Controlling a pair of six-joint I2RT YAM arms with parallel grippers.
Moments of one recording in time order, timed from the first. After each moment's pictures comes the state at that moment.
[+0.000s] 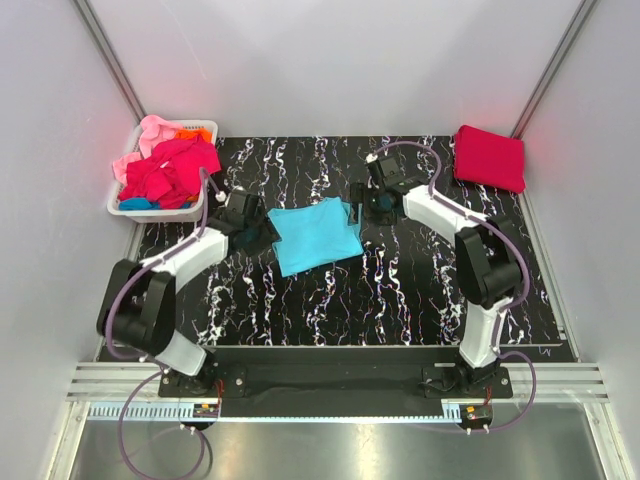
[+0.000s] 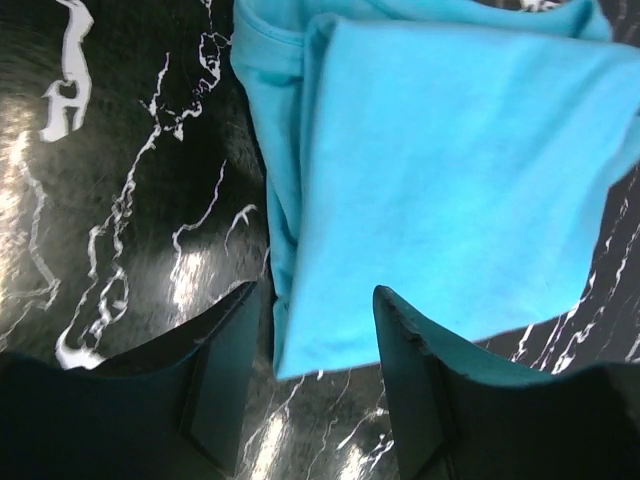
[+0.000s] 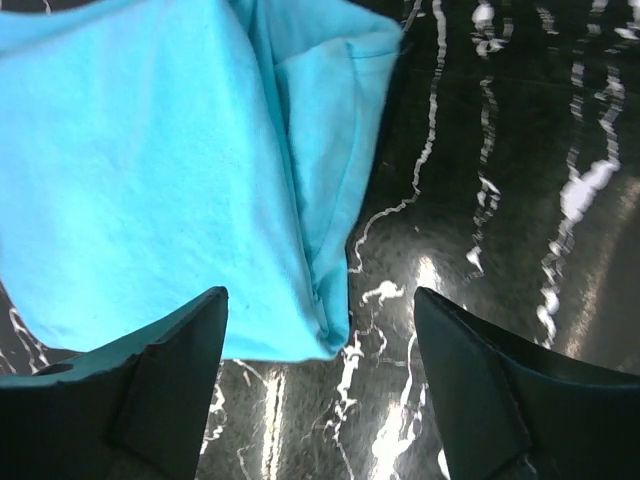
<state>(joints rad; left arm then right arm) -0.35 1.50 0.92 -0.32 -0.03 -0.81 0.45 1.91 1.44 -0.48 -0.07 0.41</state>
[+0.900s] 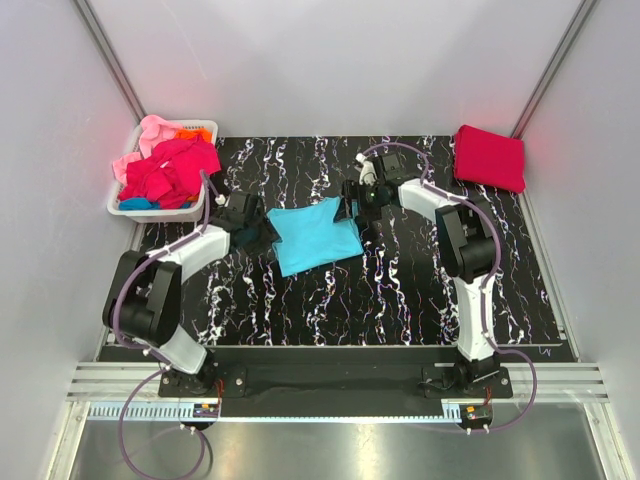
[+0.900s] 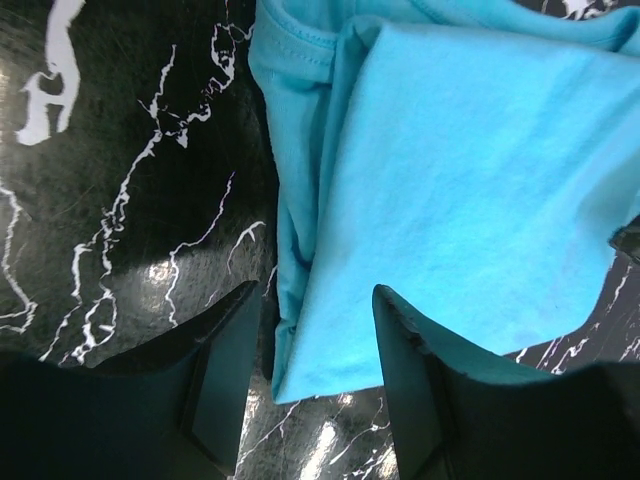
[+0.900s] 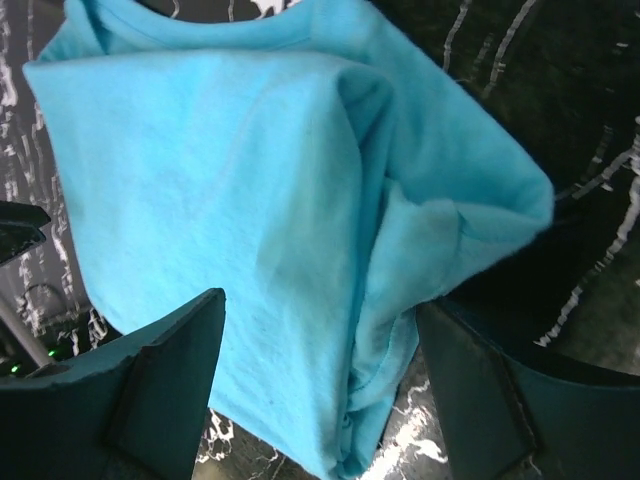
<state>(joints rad) -0.31 1.59 0.92 -0.29 0.02 -0.86 0.36 2.18 1.59 -0.35 -0.52 0.27</state>
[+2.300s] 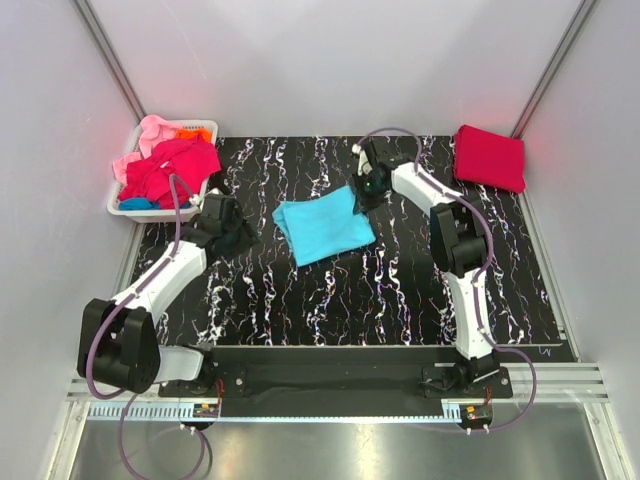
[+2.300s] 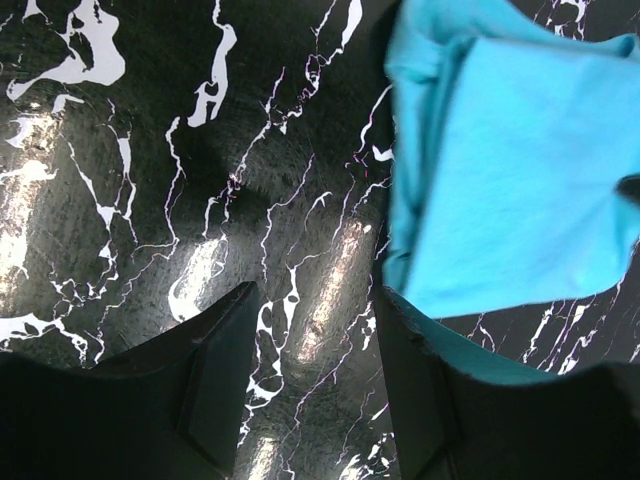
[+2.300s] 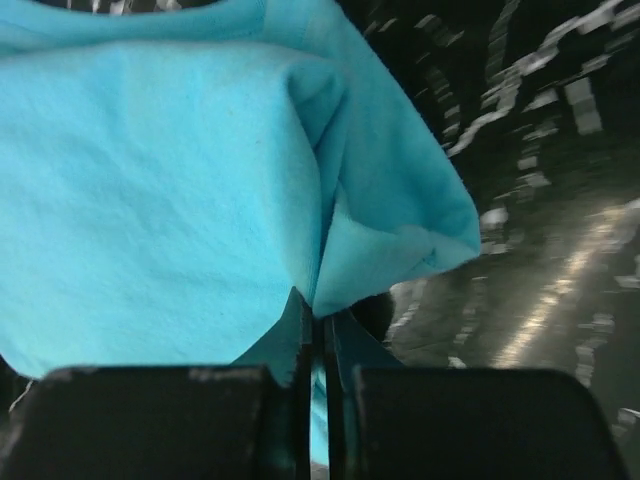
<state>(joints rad) -0.25 1.31 0.85 -0.43 -0.05 -0.77 0.38 2.29 1.85 -0.64 -0.29 0.16</state>
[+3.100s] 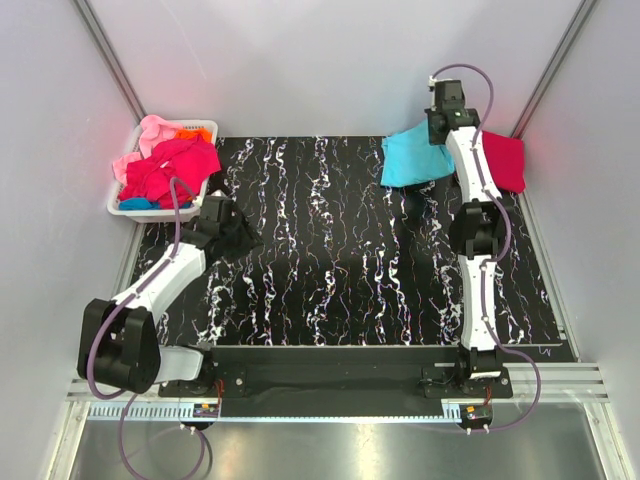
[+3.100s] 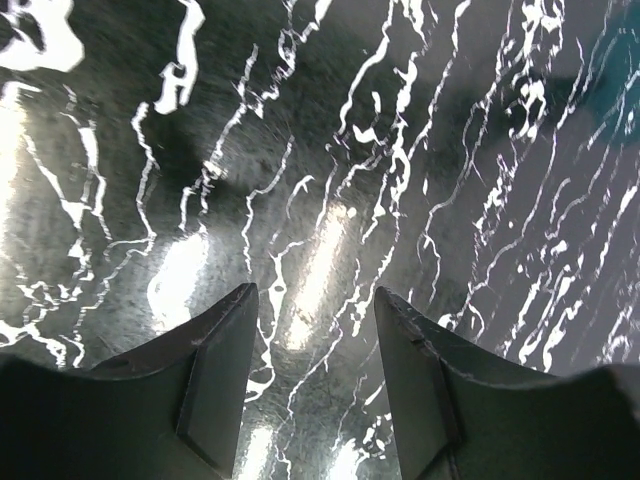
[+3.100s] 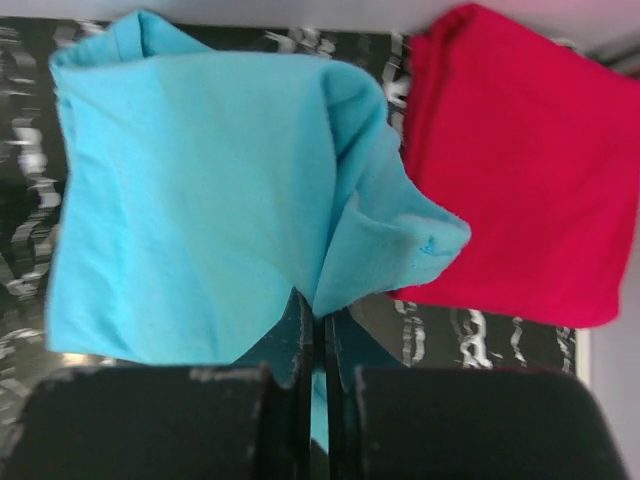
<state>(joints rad) -0.23 1.30 0.83 -0.39 0.03 -0.76 0.10 2.52 2.66 -0.86 0.23 -0.07</state>
